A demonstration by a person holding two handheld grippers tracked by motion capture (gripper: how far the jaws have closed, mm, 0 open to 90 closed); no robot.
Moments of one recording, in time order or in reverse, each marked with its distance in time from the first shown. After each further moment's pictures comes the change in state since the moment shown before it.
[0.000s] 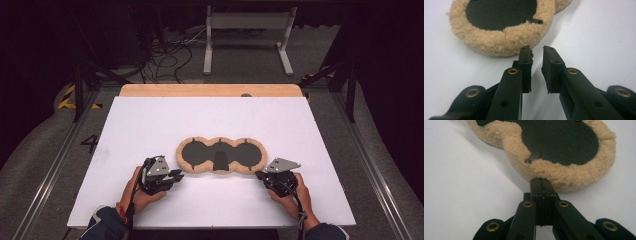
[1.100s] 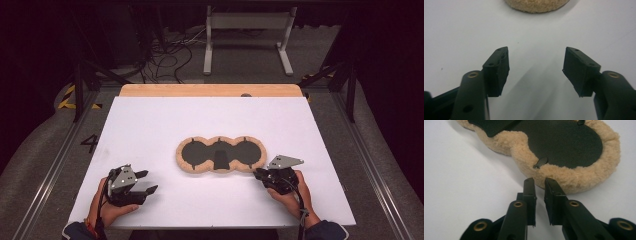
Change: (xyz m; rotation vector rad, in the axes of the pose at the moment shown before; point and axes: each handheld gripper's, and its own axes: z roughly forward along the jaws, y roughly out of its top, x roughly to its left) left arm 0.012 -0.057 -0.058 -0.015 0.125 -0.068; right arm -0.005 0.005 -0.003 -0.021 0.061 0.043
